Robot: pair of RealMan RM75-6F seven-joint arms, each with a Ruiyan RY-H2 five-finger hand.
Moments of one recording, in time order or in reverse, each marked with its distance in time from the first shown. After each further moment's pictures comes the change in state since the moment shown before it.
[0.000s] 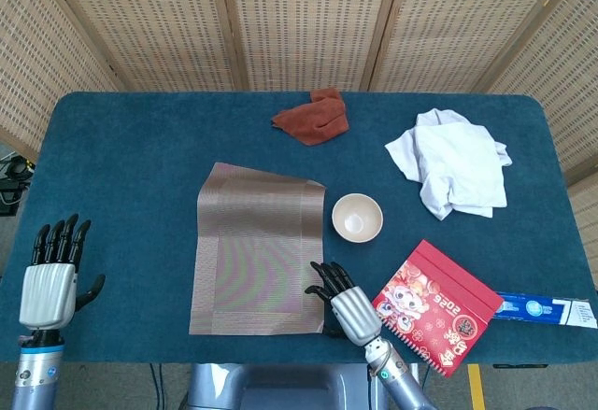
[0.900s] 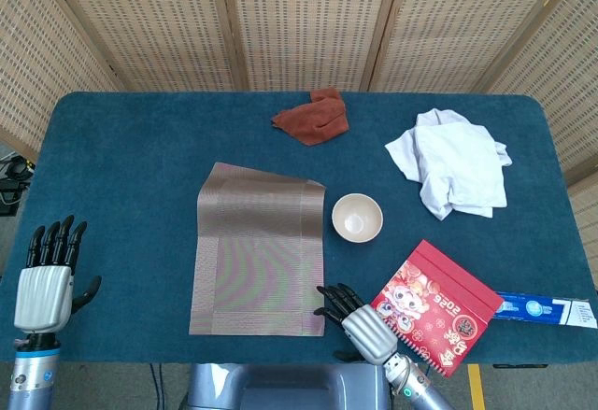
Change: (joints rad) left arm -0.008 0.016 0.033 -0.018 -0.001 0.038 0.025; right arm -0.020 0.185 -0.078 -0.148 -0.090 -0.055 0.003
